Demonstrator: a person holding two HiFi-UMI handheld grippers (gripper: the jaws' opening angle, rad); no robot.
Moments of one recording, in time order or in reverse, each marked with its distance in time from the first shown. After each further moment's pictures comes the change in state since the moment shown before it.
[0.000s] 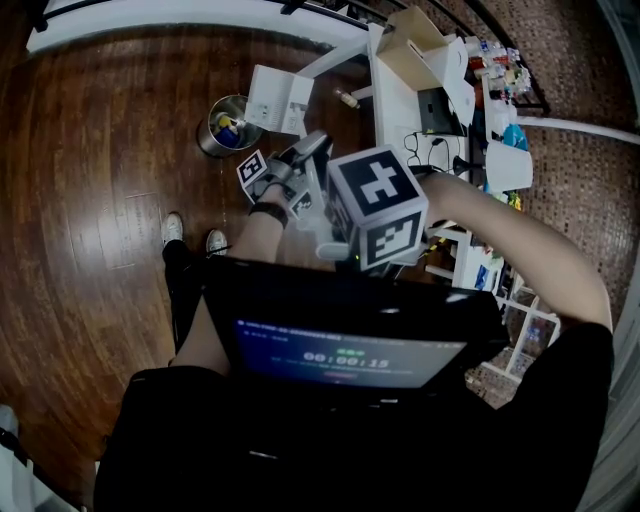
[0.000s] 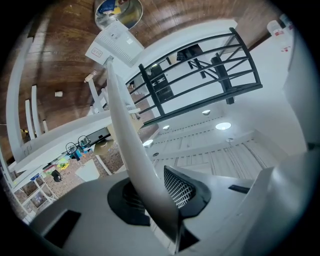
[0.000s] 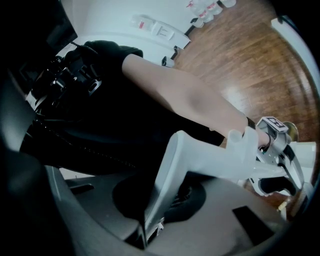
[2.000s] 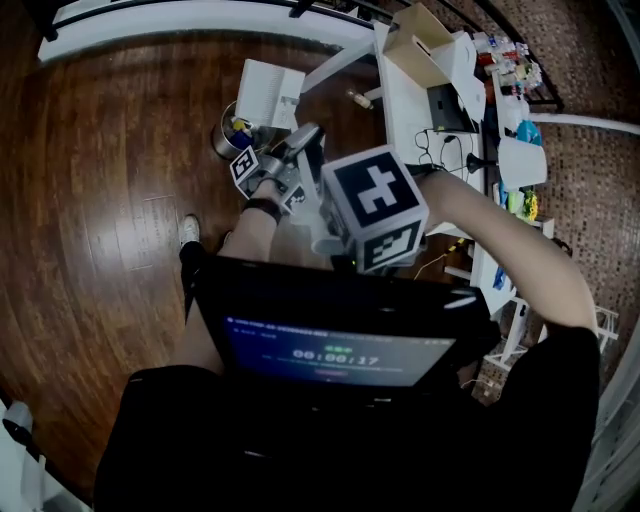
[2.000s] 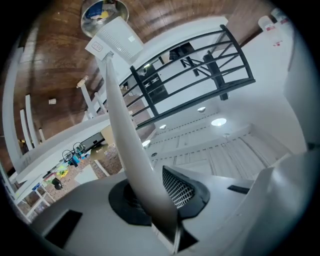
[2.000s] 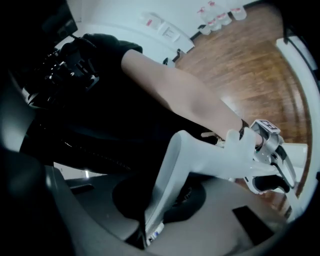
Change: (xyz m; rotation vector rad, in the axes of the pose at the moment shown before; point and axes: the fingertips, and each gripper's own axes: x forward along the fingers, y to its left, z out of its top) left arm -0.005 -0.038 0.012 0.065 -0.002 -0.026; right arm -0.006 -0.004 0.007 -0.080 -0.008 -0.132
